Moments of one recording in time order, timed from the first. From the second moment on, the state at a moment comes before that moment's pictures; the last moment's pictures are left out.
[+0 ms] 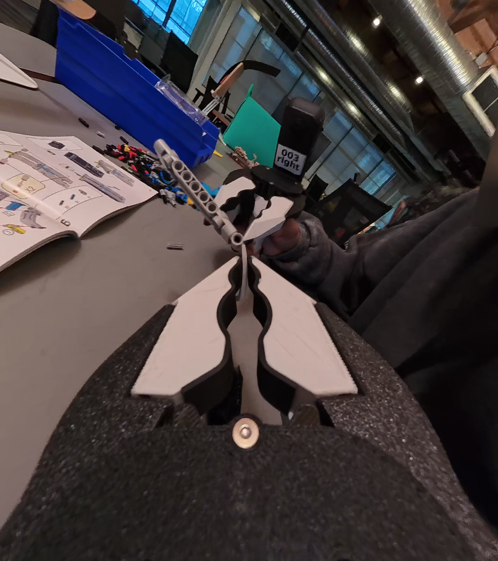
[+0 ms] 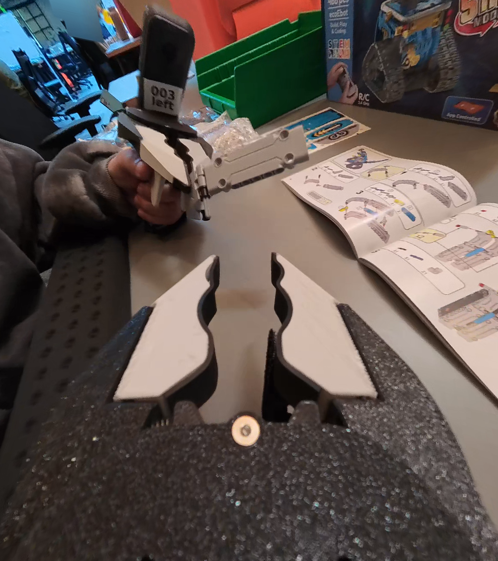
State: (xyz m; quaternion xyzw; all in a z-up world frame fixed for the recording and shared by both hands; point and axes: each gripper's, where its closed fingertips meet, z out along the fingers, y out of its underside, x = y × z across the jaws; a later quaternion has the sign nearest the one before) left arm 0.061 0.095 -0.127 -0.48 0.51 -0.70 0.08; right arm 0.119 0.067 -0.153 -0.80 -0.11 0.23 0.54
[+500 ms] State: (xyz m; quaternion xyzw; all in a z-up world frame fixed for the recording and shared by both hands) left arm 0.044 0.088 -0.095 -0.42 0.42 -0.80 -0.06; right arm 0.094 0.057 -0.104 -0.70 -0.09 0.43 0.57
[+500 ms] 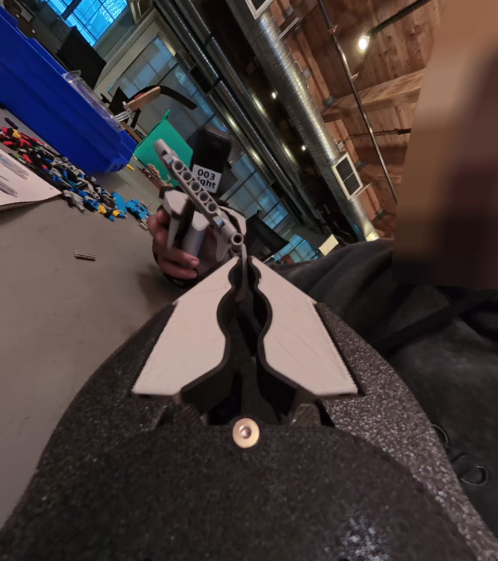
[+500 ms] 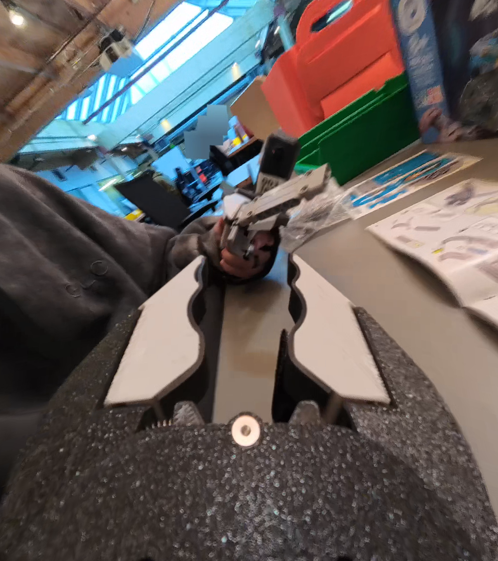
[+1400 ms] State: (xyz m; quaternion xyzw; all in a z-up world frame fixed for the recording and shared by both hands) left arm 0.044 0.067 -0.115 -0.46 0.37 -0.78 -0.23; right arm 0.099 0.084 -0.141 -0.65 -0.37 -0.34 0.56
